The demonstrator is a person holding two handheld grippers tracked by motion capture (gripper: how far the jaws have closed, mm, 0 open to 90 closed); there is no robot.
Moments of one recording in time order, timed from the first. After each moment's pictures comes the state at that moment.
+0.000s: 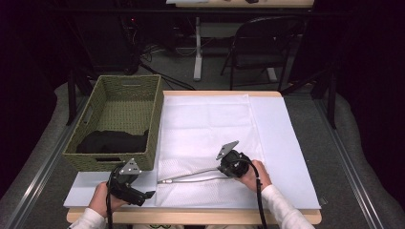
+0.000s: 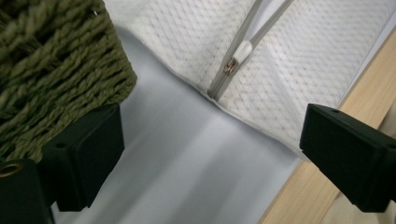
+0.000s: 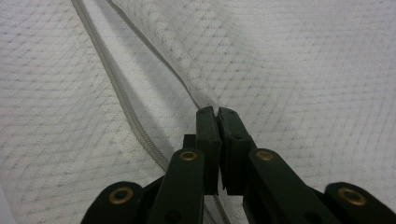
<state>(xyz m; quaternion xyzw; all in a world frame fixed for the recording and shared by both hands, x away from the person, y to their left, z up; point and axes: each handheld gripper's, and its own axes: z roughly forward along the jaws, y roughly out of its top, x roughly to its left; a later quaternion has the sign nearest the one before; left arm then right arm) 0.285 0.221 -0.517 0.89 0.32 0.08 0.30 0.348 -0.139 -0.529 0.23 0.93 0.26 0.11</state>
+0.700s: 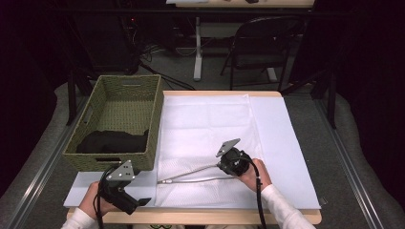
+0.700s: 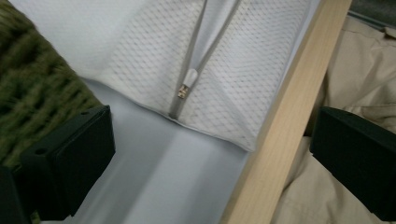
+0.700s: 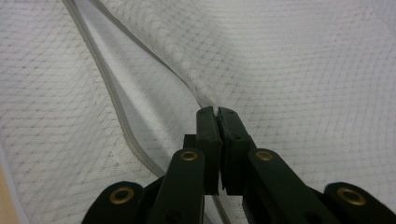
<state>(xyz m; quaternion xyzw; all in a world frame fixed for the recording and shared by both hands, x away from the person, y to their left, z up) 0.269 0.228 -0.482 0.91 0.21 0.08 0.34 0.345 -0.137 -0.514 0.24 0.92 0.28 0.12</state>
